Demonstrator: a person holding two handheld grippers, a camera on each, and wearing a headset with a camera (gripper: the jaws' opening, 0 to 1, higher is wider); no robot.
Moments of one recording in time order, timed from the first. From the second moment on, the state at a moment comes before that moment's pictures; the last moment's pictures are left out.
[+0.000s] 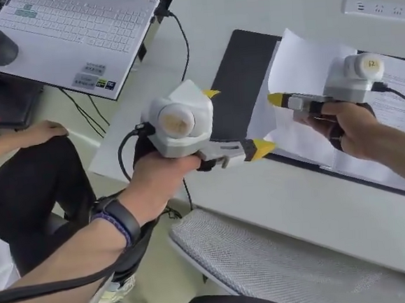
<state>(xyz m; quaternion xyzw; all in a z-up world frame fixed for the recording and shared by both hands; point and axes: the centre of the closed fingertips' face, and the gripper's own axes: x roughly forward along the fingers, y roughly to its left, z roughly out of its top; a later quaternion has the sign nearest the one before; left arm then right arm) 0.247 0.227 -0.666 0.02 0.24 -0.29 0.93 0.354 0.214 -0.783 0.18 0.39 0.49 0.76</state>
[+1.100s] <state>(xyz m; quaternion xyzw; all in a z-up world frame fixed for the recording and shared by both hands) 0.248 0.232 -0.688 0.02 0.26 -0.28 0.92 0.356 0.216 -0.820 0.18 0.42 0.48 0.75</state>
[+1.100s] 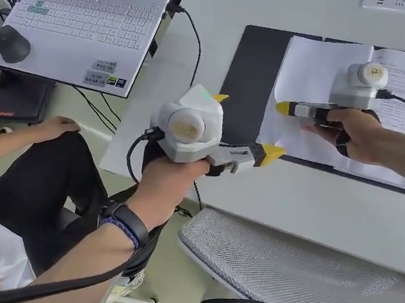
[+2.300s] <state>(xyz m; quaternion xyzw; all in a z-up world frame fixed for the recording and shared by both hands) 0.273 0.194 -0.715 0.05 0.28 -0.33 0.90 0.358 0.180 -0.754 0.16 0.37 0.50 0.77</state>
